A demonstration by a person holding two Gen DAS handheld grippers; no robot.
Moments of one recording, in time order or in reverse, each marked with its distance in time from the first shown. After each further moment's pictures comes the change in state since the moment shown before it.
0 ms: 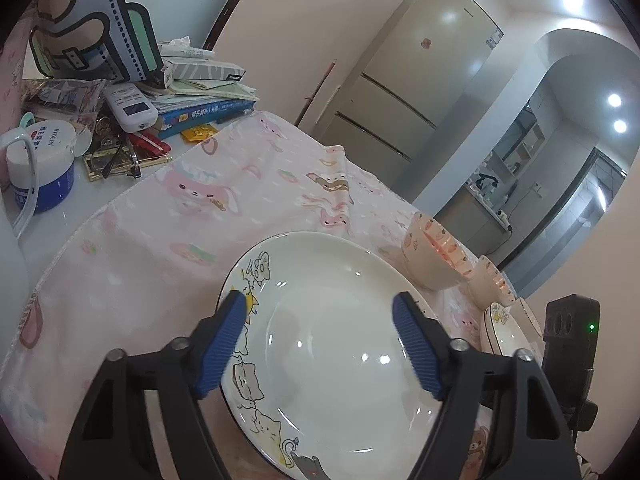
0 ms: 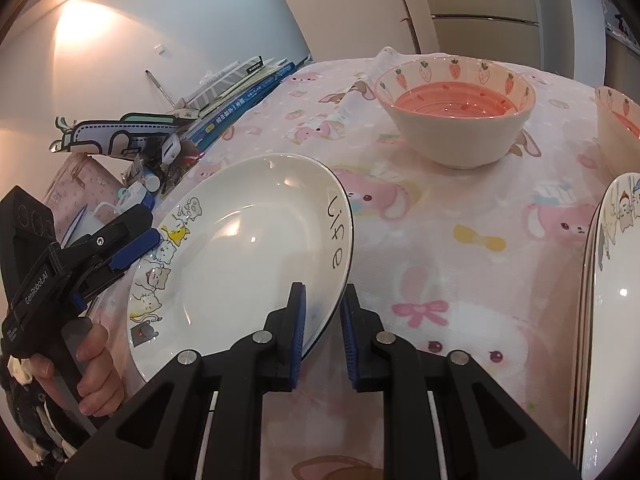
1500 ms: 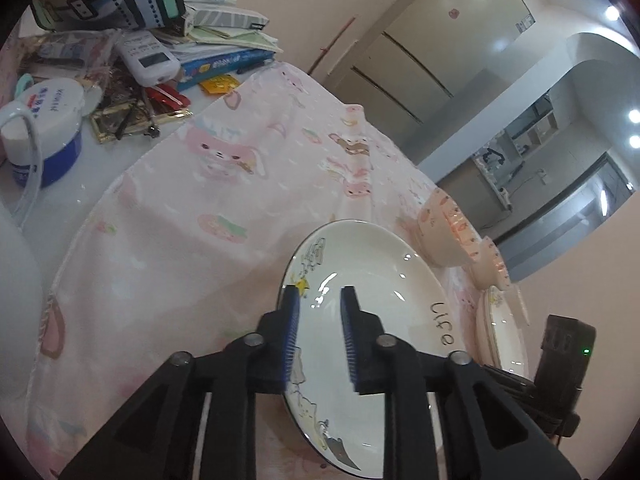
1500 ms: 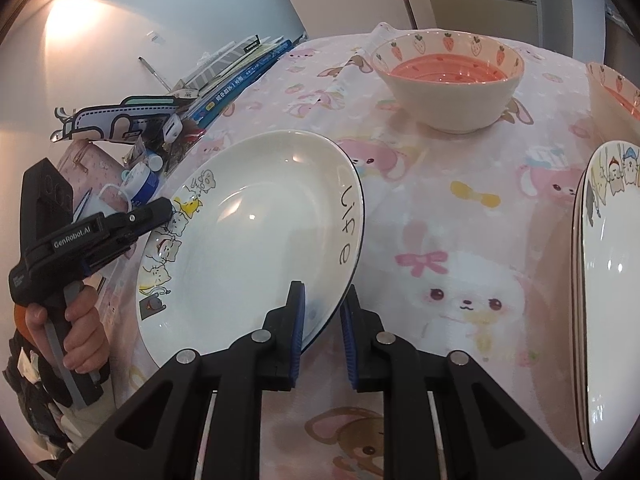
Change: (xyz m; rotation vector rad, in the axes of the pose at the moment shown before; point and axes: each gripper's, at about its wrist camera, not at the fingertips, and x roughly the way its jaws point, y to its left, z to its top) left arm 0.001 0.029 0.017 -0.098 0.211 -0.023; right arm -0.012 0.005 -0.014 0.022 0.092 -0.003
